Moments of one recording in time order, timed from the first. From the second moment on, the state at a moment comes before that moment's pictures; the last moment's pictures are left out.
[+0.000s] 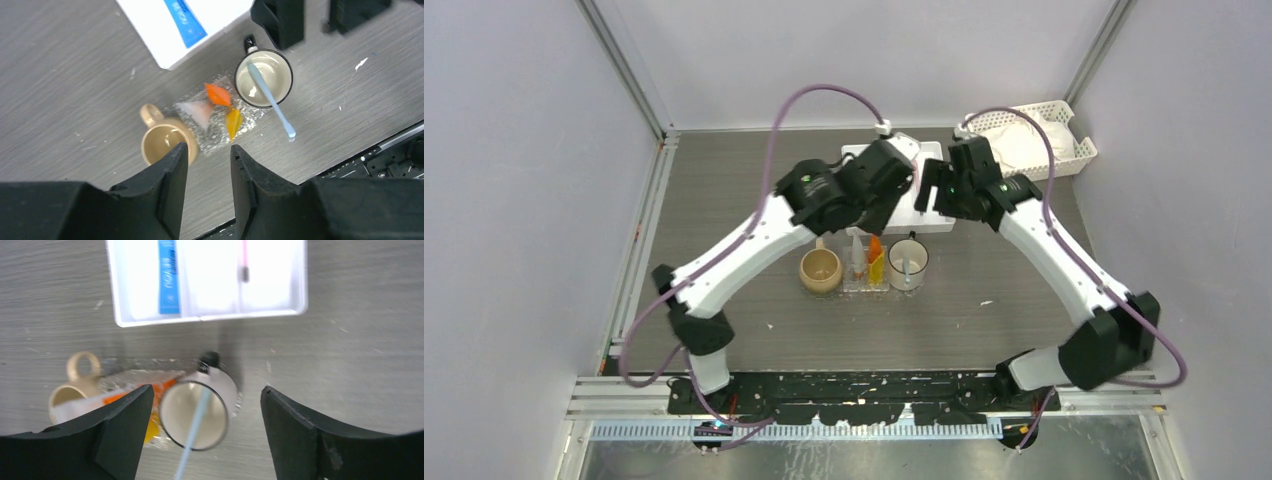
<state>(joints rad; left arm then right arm) -1.04 1.88 2.26 -1.27 -0.38 -0.31 0.40 1.31 1.25 -0.74 0.13 0.49</state>
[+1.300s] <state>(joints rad) -0.98 1.20 1.36 -0.95 -0.43 -0.39 0.41 2.54 2.32 -0.78 -0.03 0.39</state>
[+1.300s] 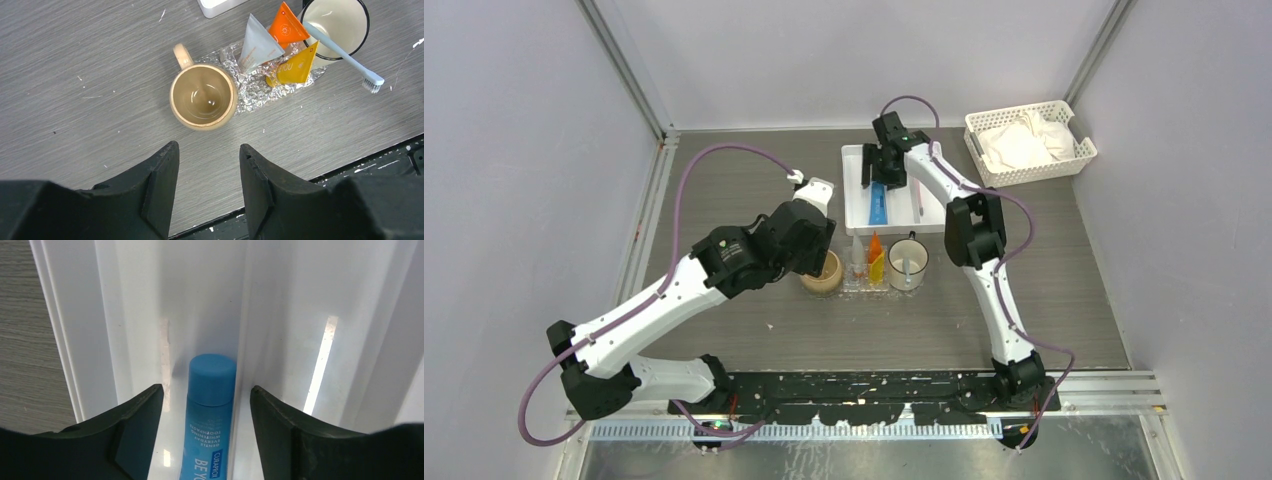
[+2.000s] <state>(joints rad) -0.93 1.14 1.31 -0.93 -0.40 -0.39 0.53 2.31 2.13 -0.68 0.16 0.36</state>
